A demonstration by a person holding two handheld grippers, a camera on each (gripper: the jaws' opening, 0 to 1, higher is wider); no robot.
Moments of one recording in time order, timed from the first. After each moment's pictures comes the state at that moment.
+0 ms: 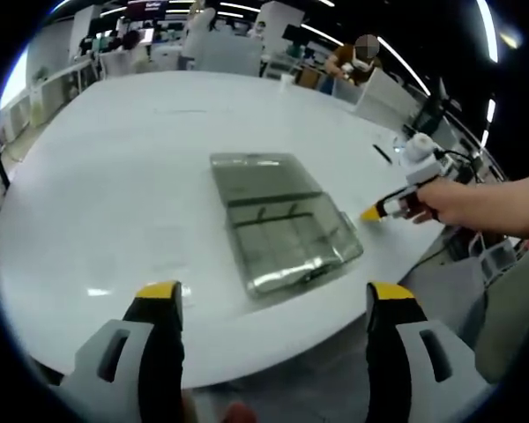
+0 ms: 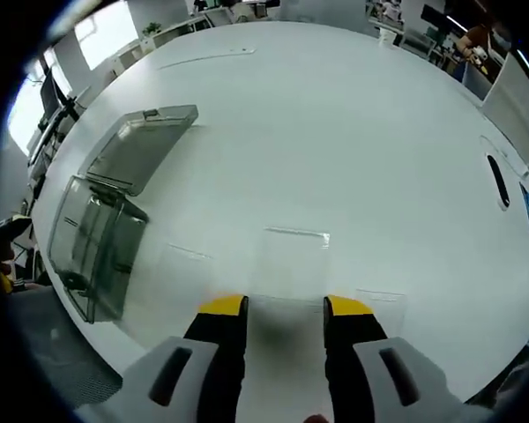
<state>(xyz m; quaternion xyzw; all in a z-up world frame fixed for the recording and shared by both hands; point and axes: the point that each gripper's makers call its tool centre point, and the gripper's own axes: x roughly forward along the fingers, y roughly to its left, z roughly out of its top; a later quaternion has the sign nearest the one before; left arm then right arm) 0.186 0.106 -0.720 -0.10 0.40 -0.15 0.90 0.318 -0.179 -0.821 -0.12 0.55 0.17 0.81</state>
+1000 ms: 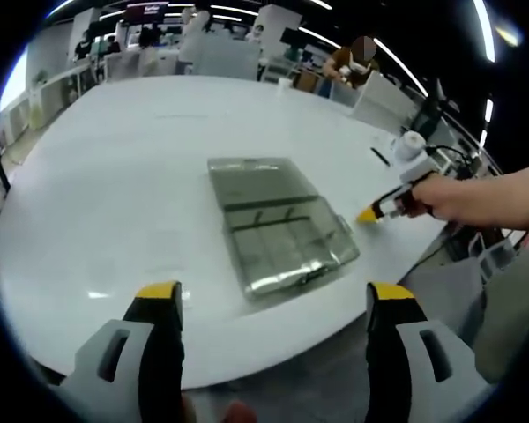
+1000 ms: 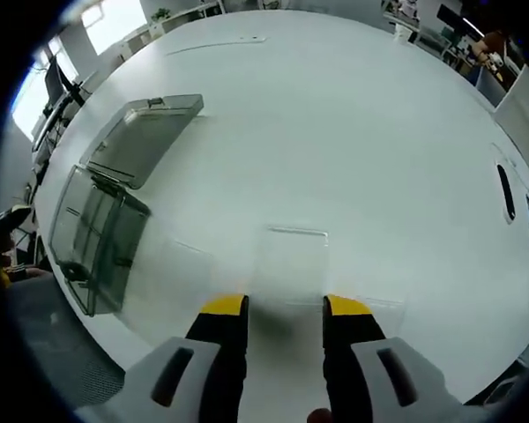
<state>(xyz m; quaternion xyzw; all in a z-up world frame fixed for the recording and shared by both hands) 0.185 0.105 -0.714 -0.10 0.39 -0.16 0.90 0.318 -0.180 -0.823 -0.14 0.56 0.20 0.79</state>
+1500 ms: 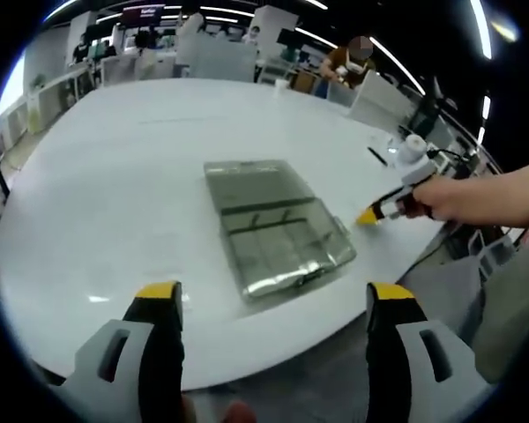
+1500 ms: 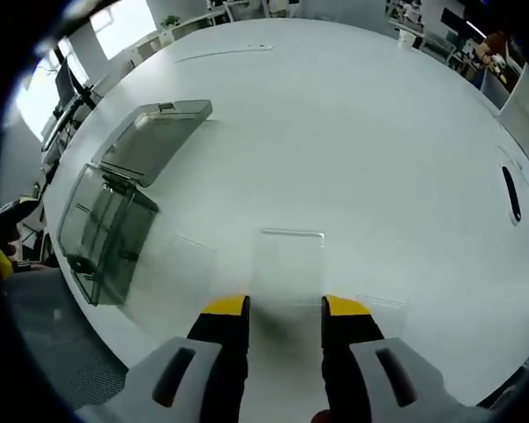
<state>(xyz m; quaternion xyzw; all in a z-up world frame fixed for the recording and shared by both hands) 0.186 0.101 -0.710 -0.09 0.39 -0.16 0.90 0.314 -0.180 -0.818 -0.13 0.55 0.22 0.79</state>
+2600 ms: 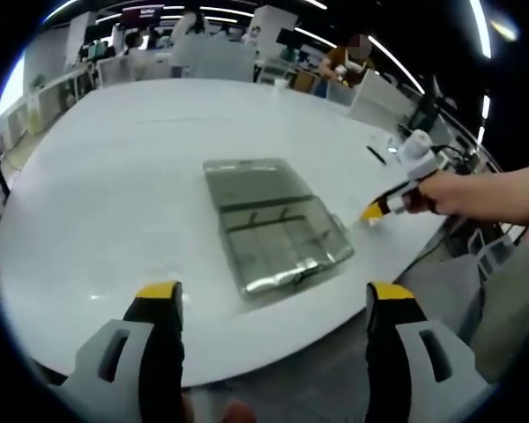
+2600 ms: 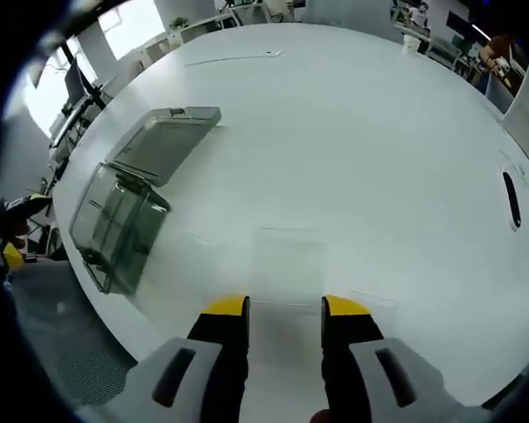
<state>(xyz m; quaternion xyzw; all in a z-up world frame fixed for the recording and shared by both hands) 0.181 0.099 -0.710 -0.09 0.39 -0.16 0.90 0.312 -0.182 -0.802 -0.13 0.54 0.25 0.79</state>
